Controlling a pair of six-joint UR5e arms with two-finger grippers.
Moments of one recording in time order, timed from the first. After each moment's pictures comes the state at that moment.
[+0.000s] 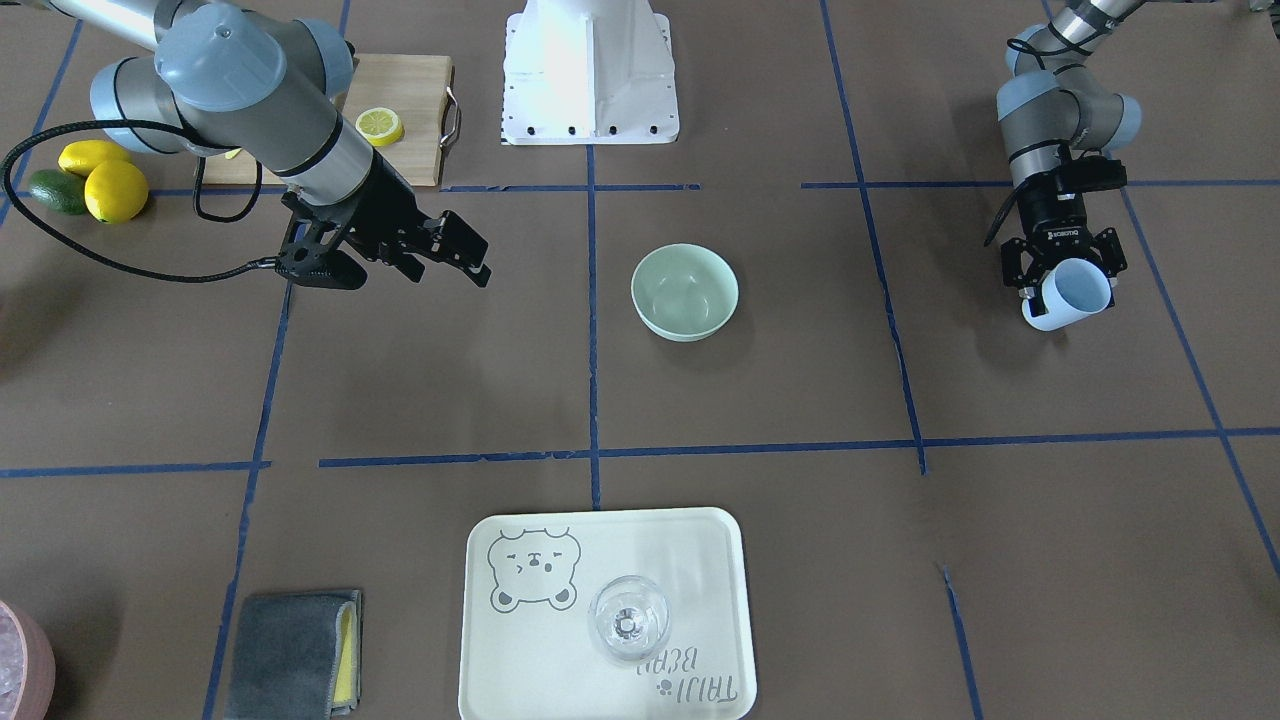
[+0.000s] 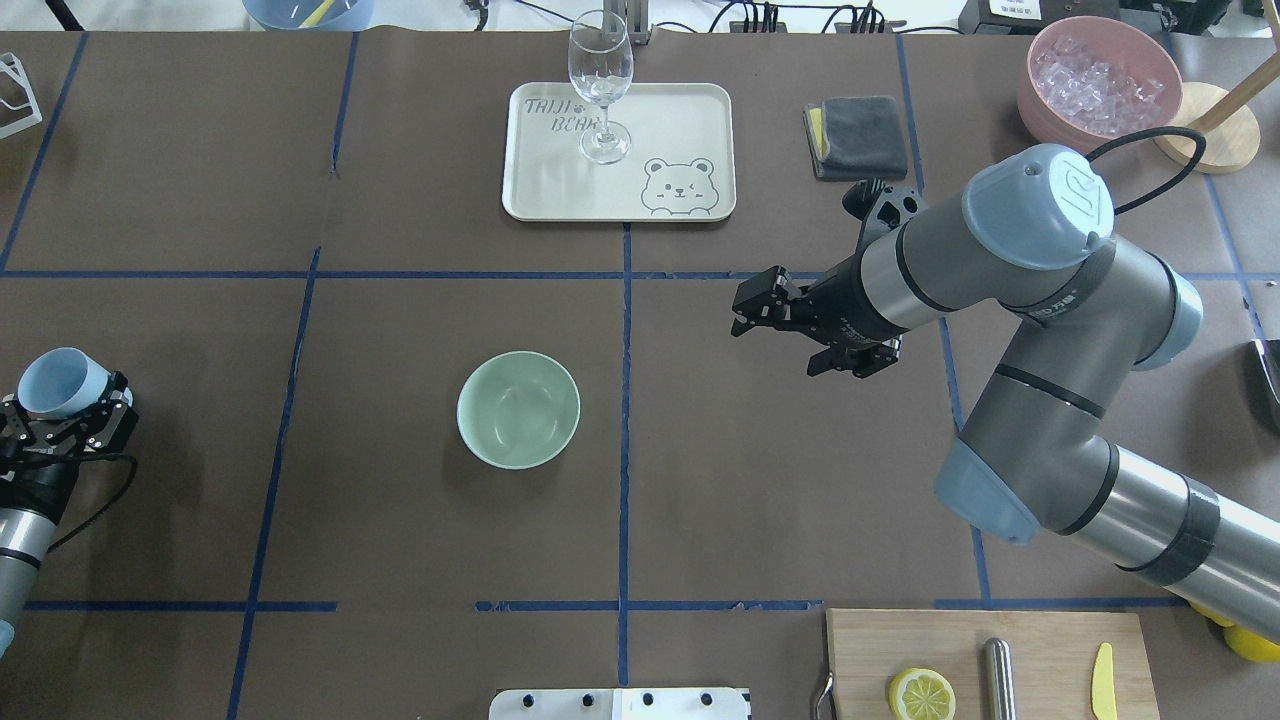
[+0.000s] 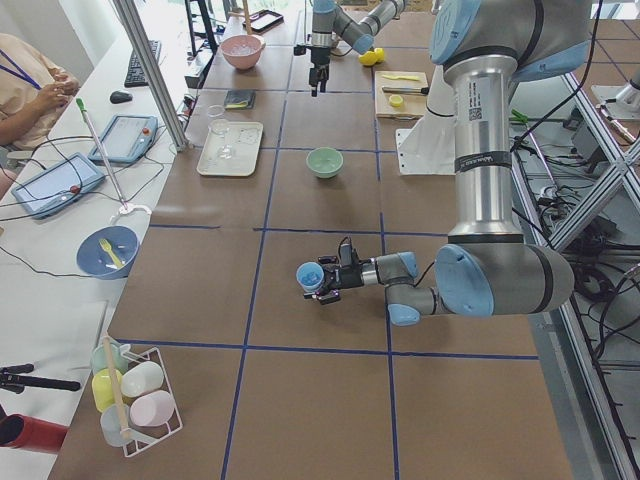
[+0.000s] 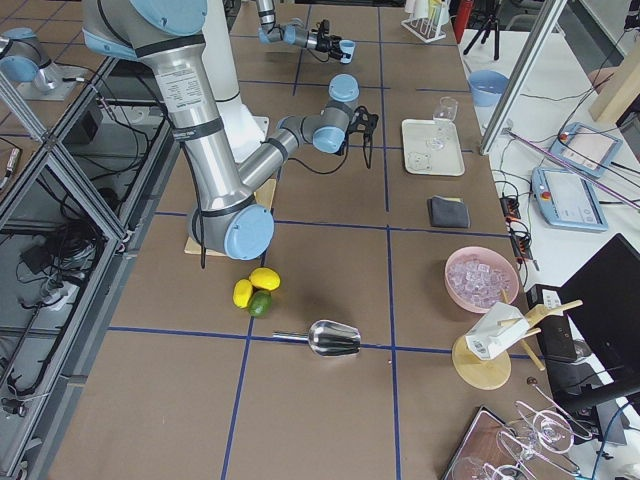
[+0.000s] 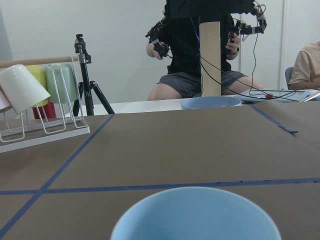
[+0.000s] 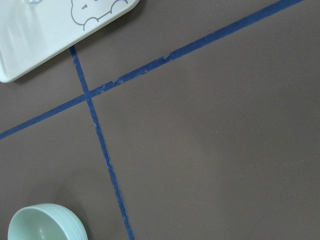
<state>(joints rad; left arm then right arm) -0.22 -1.38 -1.34 -2.94 -0.41 -1.31 0.68 -1.18 1.83 -1.13 2.12 1.60</state>
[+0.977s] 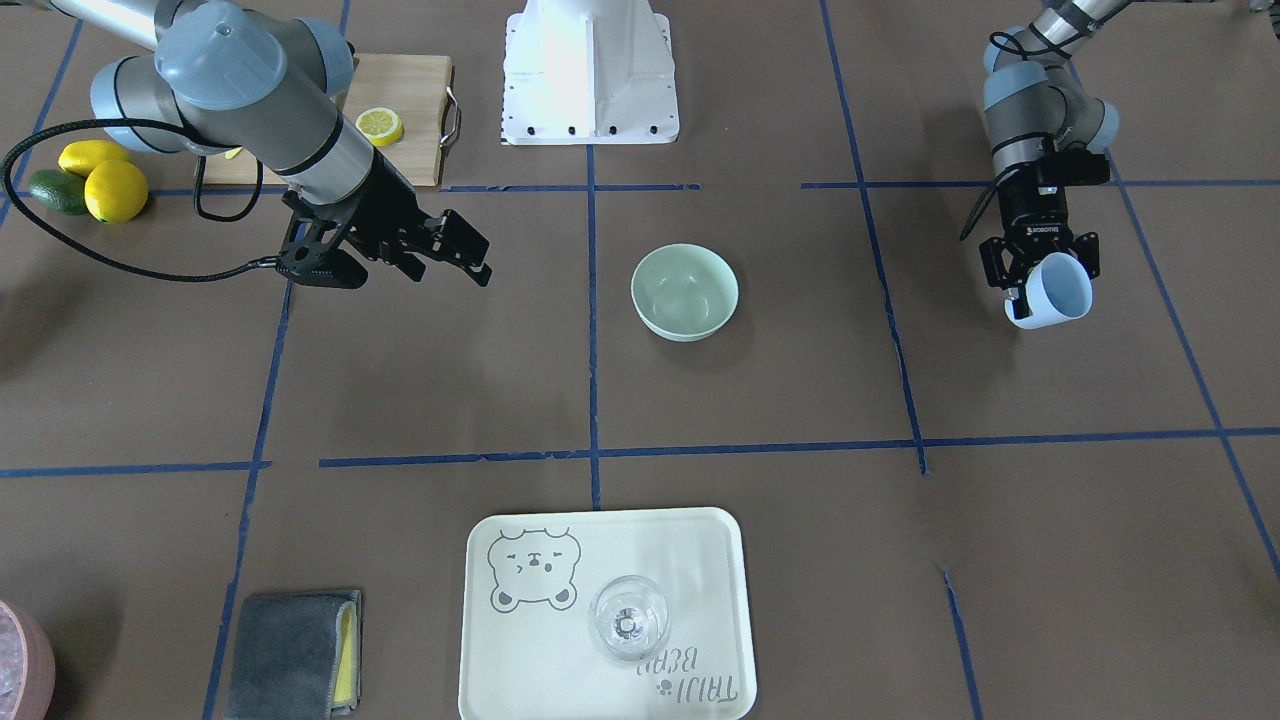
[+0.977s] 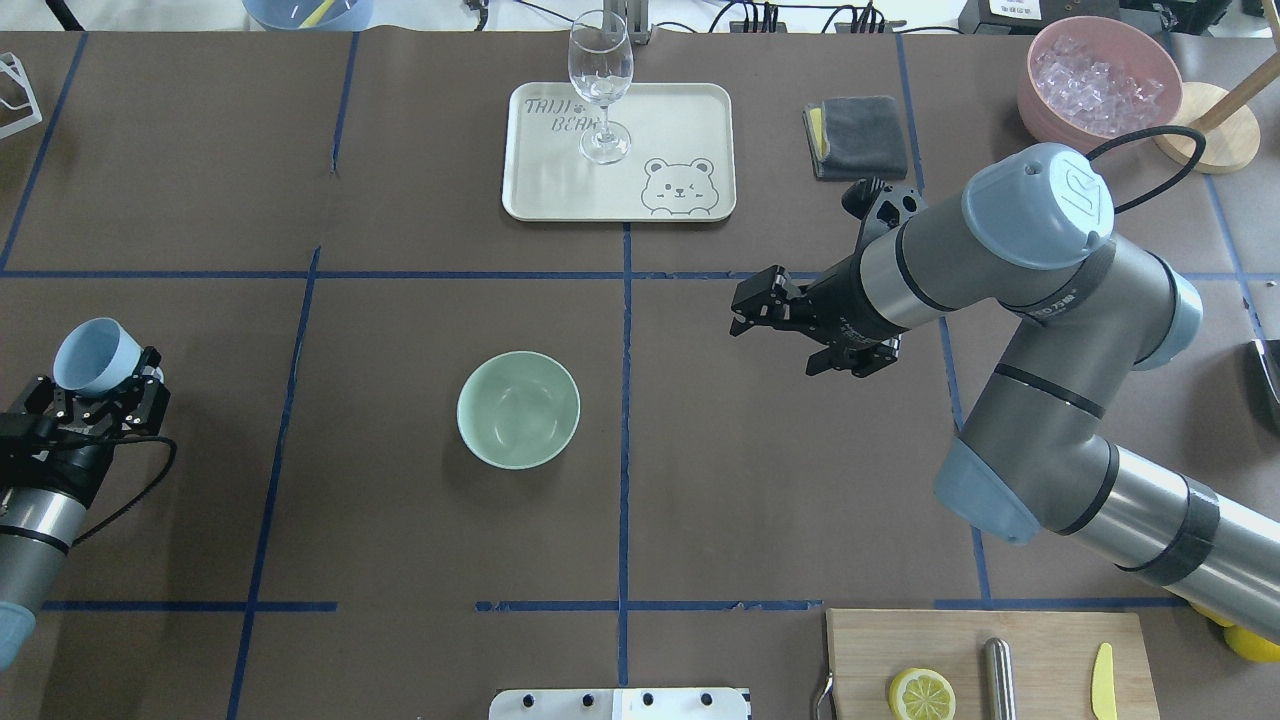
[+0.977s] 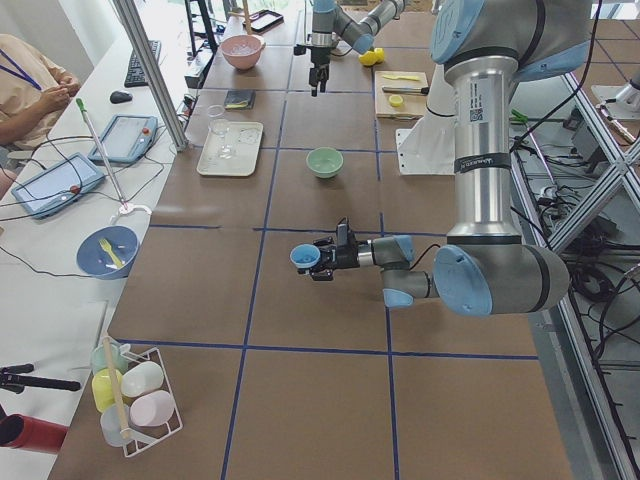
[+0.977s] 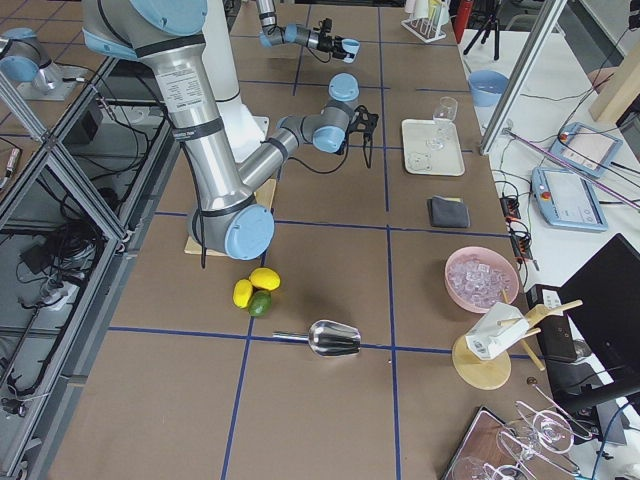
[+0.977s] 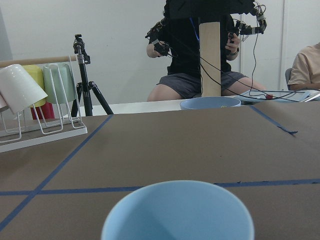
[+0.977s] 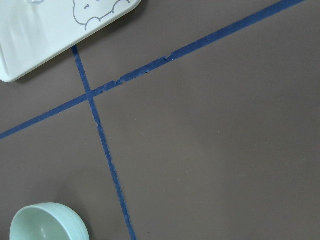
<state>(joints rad) -0.26 -1.42 -1.47 -3.03 -0.48 -1.06 0.68 -1.18 1.83 -1.13 2.12 1.60</state>
